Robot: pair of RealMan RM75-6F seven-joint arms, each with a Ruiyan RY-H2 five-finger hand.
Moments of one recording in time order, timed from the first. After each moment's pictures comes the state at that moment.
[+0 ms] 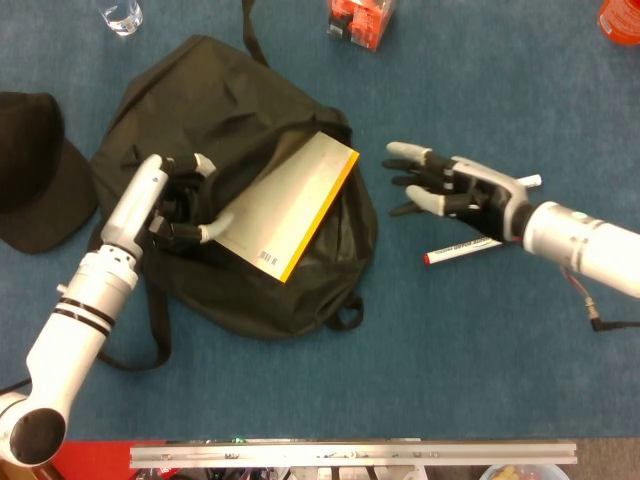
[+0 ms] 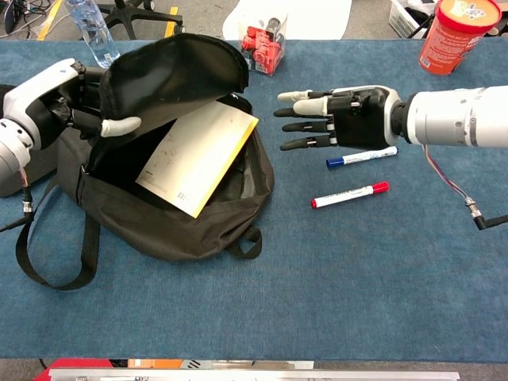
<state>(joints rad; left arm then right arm) -0.45 -1.29 -0.23 -1.91 1.16 0.98 -0.45 0.54 -1.32 0.66 -1.66 -0.62 -0.08 0.67</state>
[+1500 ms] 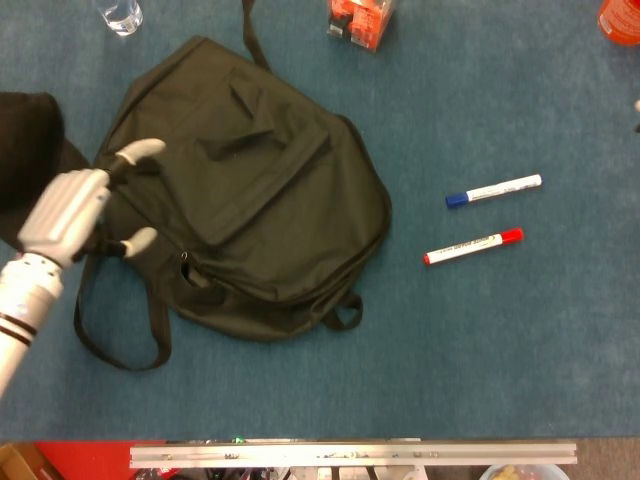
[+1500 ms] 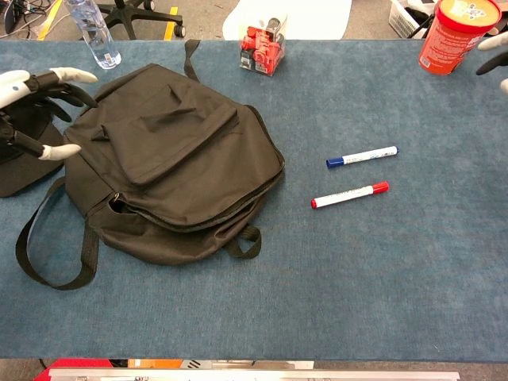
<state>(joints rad) -0.44 -1.10 -0.08 -1.79 1.35 1.05 -0.26 0.00 -1.06 0.76 -1.80 -1.27 0.45 0.11</state>
